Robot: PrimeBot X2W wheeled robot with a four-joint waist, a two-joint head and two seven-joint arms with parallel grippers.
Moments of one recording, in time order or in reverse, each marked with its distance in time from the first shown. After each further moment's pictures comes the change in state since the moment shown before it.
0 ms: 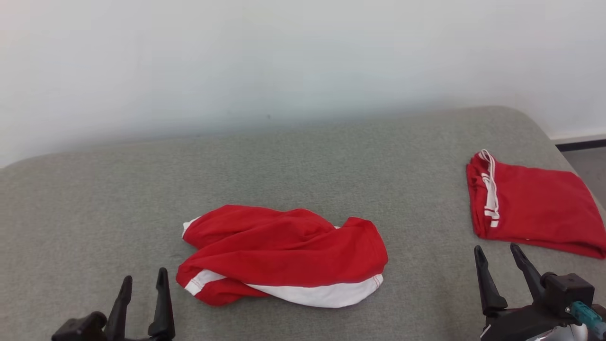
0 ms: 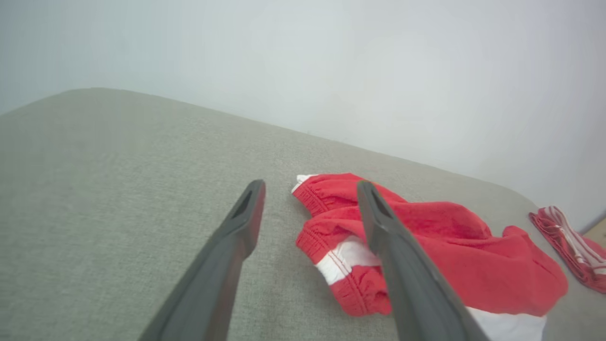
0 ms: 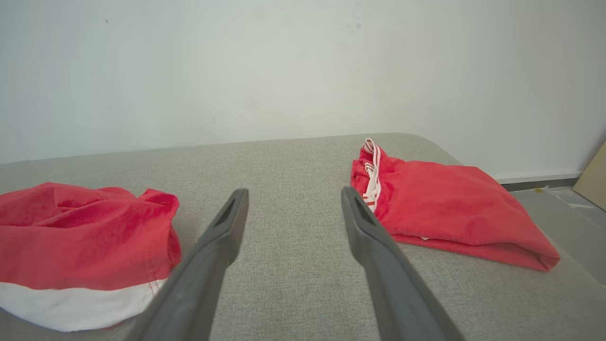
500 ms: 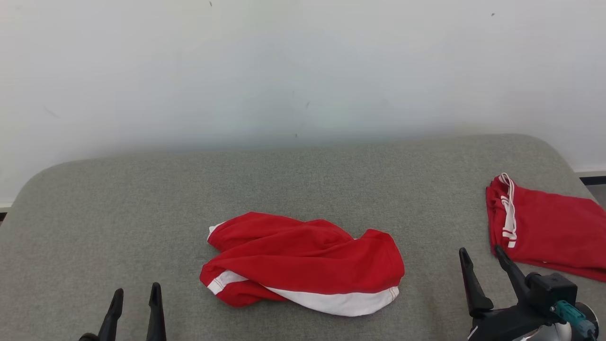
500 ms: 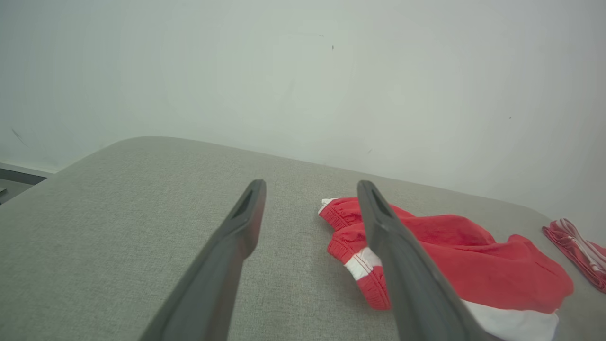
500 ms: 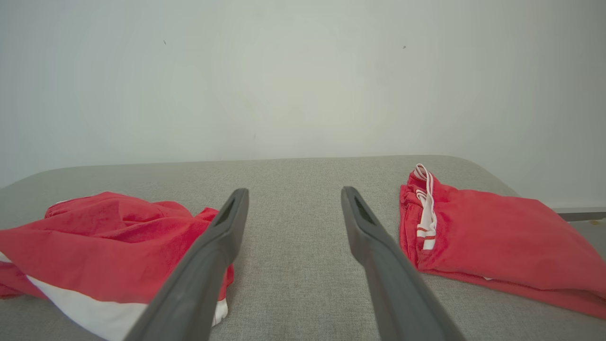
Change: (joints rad) left arm 0.131 -0.094 0.169 -0.129 0.230 -0.122 -0.002; right arm -0.025 0.002 0.053 0.044 0.020 0.000 -0.024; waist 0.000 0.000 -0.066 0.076
